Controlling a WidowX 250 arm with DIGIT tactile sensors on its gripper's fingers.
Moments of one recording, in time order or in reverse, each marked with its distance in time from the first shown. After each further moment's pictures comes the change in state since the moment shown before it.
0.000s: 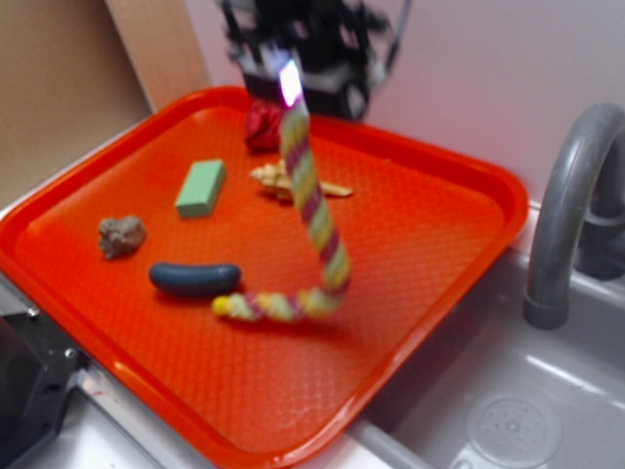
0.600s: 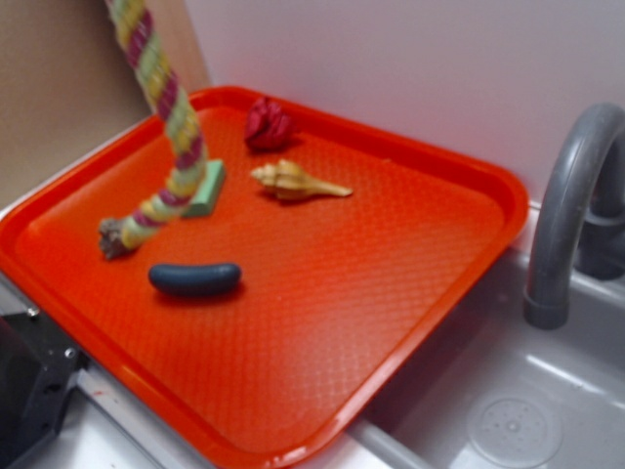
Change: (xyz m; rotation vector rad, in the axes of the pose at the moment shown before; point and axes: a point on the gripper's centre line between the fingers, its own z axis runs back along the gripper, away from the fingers) arm -0.026 0.049 0.113 0.050 -0.058 -0.032
